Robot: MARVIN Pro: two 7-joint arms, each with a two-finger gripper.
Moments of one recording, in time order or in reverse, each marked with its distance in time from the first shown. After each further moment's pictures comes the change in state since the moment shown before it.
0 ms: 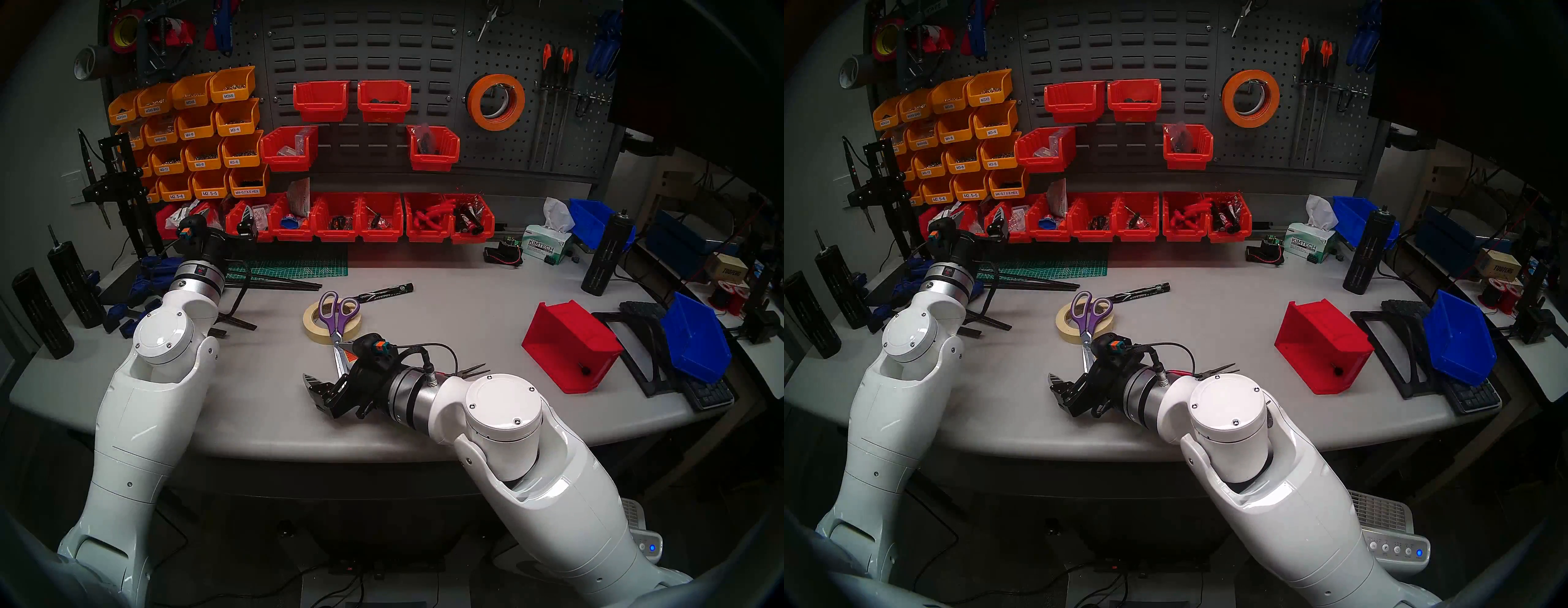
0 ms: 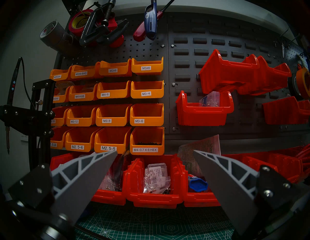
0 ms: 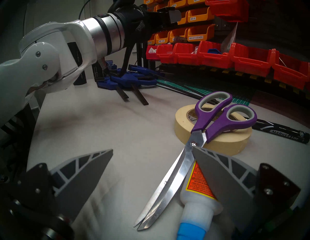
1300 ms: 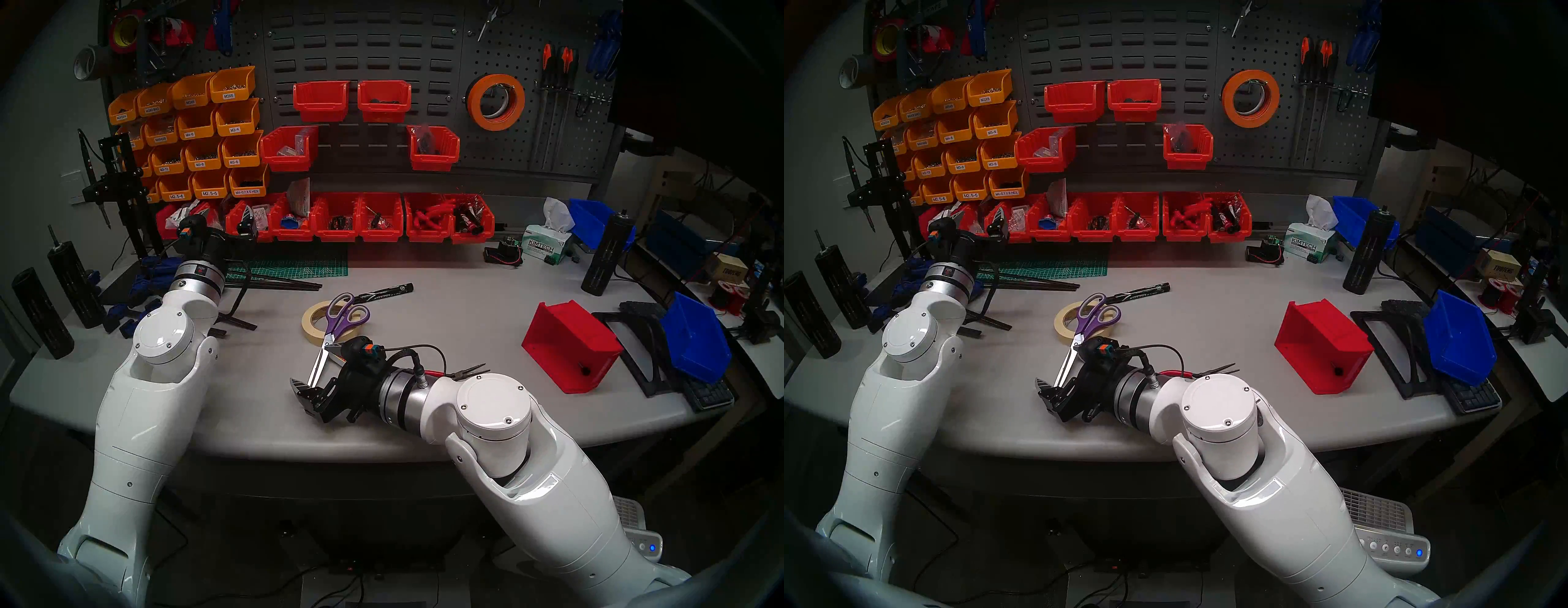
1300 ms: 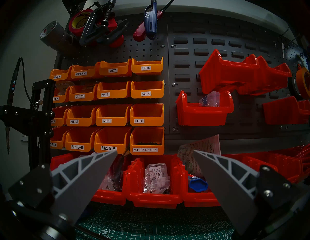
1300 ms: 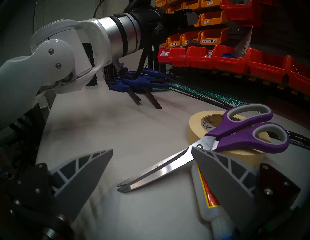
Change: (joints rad) left arm 0.000 0.000 0.000 0.000 0.000 0.000 0.000; right arm 0.035 -0.013 -0.024 0.051 0.009 -0.048 0.055
